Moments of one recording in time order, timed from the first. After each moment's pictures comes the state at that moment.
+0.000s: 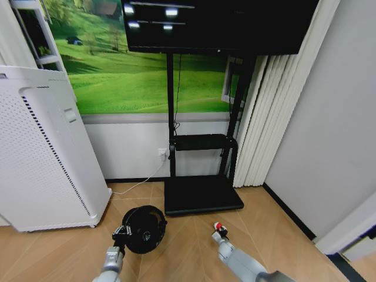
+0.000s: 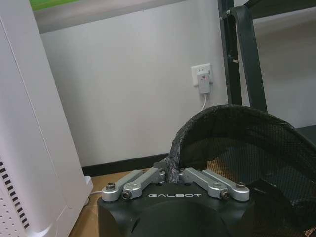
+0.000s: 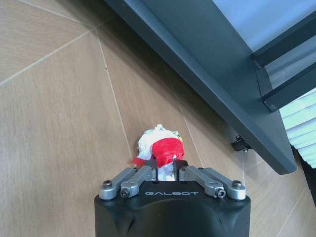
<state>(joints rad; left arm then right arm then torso) 1.49 -1.40 -0.58 -1.77 0.00 -0.04 -0.07 -0.64 1.30 -0.46 0.50 0.24 -0.08 0.39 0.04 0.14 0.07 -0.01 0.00</state>
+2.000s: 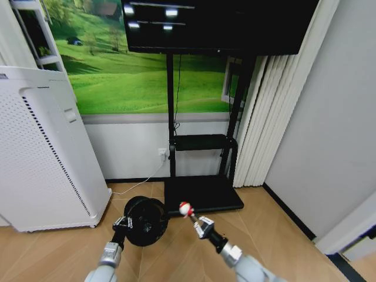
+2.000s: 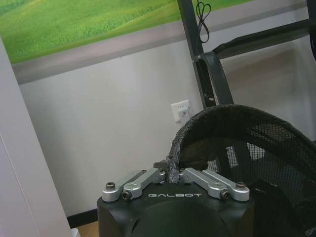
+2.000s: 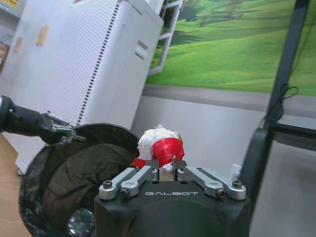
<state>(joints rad) 1.50 -1.28 -0.53 -1.88 0.00 -0.06 -0.07 -1.09 0.87 -0.26 1.74 0.19 0.48 0.06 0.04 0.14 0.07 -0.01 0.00</state>
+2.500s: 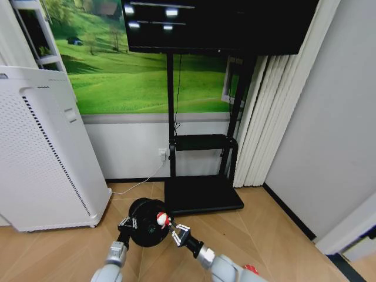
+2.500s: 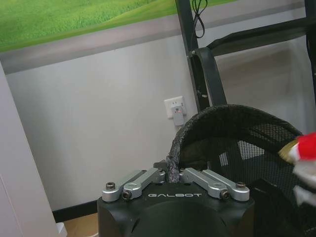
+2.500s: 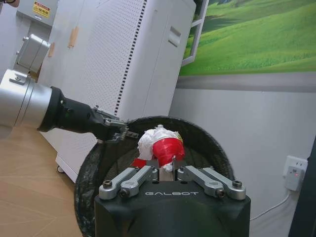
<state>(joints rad) 1.46 -1.32 -0.49 -1.83 0.00 -0.06 -0.07 -0.90 1.01 -0.52 1.56 0.21 0.48 0.08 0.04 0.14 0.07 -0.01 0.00</state>
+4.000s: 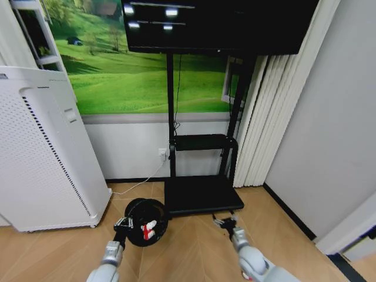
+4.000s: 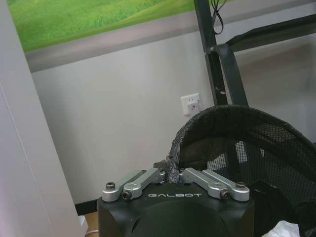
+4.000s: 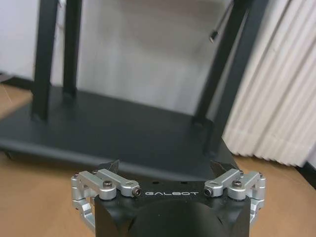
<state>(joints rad) 1.48 -1.31 -0.54 -1.85 -0.01 -0.05 -0.07 -1.12 0.86 -0.07 1.60 0.51 0.02 0.42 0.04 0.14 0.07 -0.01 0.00</state>
